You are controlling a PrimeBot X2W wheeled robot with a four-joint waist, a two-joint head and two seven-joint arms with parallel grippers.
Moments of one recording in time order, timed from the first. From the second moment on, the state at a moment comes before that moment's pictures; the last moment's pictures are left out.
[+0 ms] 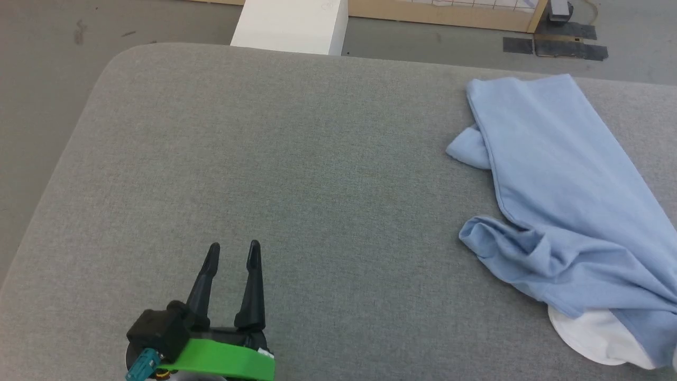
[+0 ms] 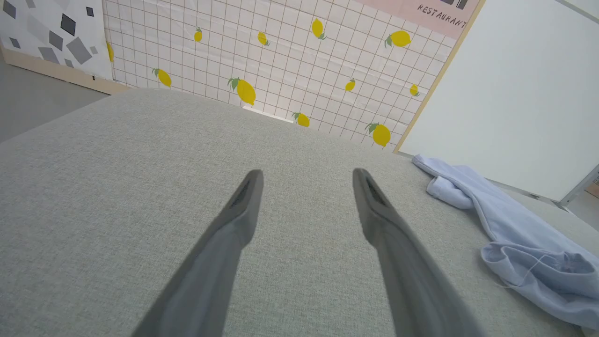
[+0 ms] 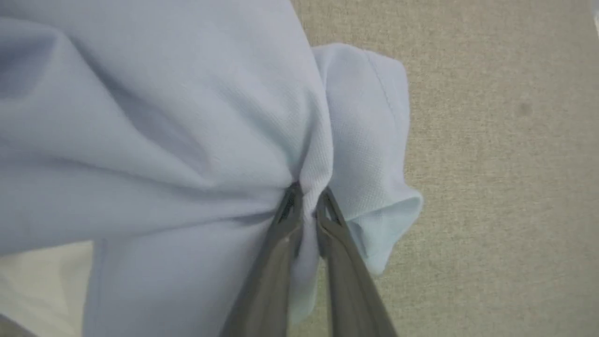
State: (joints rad) left arm 0.08 0.05 -0.17 -0.09 -0.36 -0.03 -0.26; right arm 0.00 -0.28 -0.41 0.09 0.13 0.13 0.69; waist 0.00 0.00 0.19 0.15
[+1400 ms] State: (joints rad) left arm 0.13 0.07 -0.21 -0.16 -0.21 -0.10 -0.24; right arm 0.18 -0.05 -0.23 -0.15 0.11 0.13 -0.22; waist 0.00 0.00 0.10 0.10
